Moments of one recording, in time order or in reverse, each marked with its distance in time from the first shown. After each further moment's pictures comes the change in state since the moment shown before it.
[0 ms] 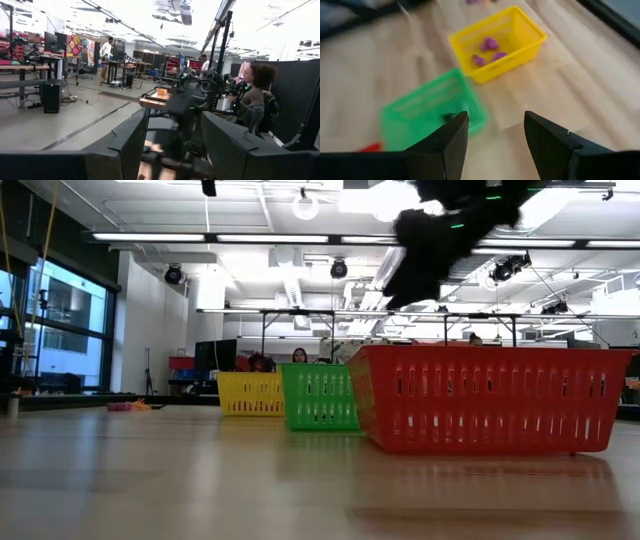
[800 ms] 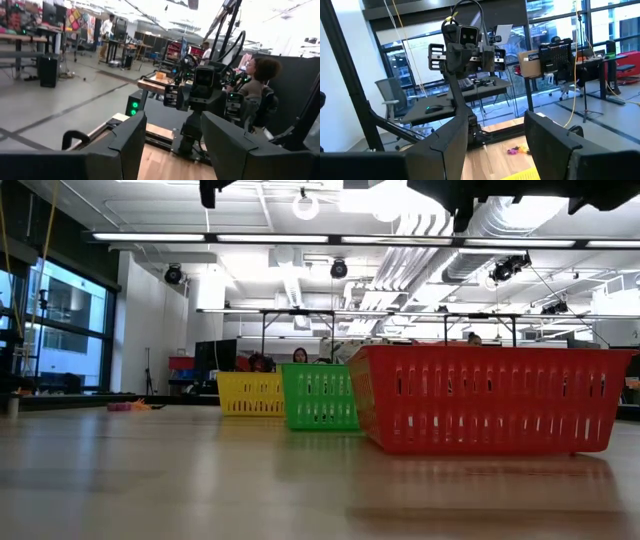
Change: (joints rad) left arm -0.002 0.001 0.000 -0.097 0.000 -0.104; right arm 0.177 -0.357 -0.288 0.753 0.180 -0.022
